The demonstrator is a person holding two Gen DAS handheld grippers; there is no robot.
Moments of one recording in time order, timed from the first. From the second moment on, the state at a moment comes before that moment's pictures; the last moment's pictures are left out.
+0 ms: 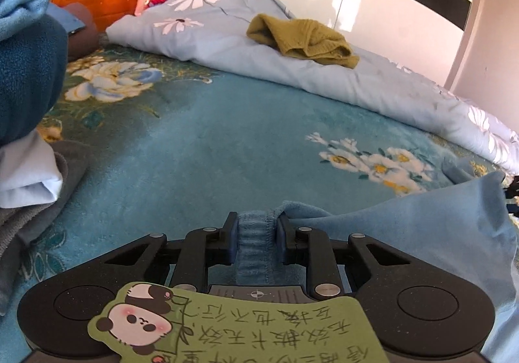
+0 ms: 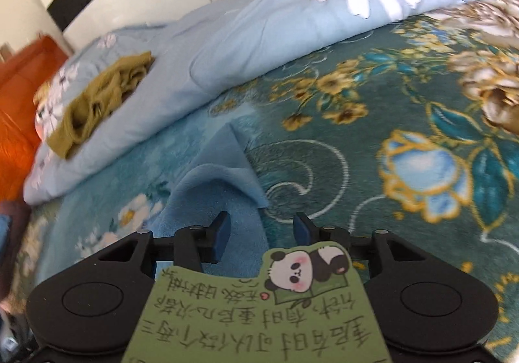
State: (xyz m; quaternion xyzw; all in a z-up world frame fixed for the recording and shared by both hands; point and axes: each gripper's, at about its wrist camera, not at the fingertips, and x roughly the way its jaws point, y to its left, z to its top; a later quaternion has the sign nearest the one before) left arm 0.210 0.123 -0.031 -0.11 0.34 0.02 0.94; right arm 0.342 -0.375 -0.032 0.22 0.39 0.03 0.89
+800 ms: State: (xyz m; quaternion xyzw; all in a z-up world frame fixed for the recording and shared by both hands) left arm 0.202 0.122 -0.035 -0.13 0.35 0.03 0.93; right arm 0.264 -0.201 -0.012 -0.08 0.37 0.31 0.87
